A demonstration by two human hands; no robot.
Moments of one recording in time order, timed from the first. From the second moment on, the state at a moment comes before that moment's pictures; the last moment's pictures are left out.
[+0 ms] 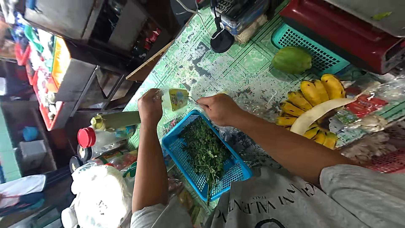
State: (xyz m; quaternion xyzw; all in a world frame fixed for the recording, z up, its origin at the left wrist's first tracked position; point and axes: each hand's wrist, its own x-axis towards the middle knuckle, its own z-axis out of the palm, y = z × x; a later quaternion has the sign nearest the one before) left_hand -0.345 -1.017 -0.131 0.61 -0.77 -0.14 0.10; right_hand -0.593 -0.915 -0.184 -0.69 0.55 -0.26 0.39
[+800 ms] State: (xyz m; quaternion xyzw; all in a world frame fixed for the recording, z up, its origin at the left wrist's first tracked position) left_hand -0.453 -0.924 -0.158 0.48 -0.81 -0.18 0.28; right_hand -0.602 -0.915 -0.194 -0.63 0.56 -0.33 0.42
